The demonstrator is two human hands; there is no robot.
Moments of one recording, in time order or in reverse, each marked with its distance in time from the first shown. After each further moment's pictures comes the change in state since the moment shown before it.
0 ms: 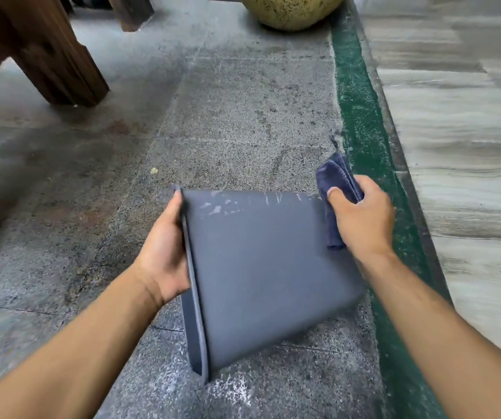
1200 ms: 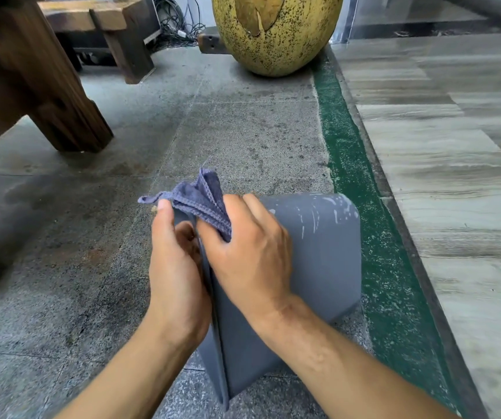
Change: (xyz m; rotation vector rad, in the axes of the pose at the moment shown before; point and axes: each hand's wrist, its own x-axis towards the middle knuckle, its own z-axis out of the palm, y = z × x) left_hand -0.054 -0.002 0.063 -0.036 -0.026 0.602; right_hand -0.093 -0.130 0.037 -0.061 0.099 -0.554
